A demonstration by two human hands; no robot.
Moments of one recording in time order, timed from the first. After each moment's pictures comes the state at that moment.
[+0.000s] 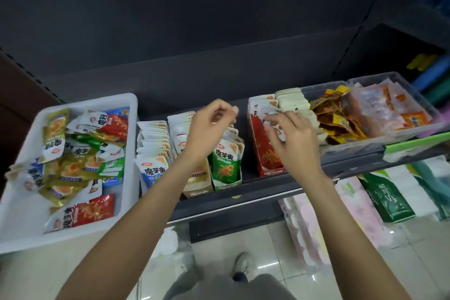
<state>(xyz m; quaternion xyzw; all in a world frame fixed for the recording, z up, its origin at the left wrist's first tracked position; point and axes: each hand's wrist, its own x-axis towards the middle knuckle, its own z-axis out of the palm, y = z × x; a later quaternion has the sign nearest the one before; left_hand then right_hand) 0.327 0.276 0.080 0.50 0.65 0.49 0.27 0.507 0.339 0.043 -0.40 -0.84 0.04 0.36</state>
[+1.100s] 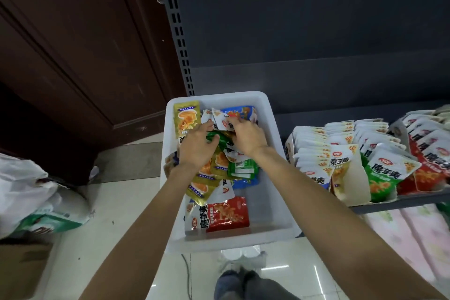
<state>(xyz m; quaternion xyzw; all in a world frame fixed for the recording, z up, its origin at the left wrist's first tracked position) -0.041 0.141 -0.022 0.46 0.82 0.30 0.18 0.075 0.240 -0.009 -0.39 -0.91 0.16 0.01</state>
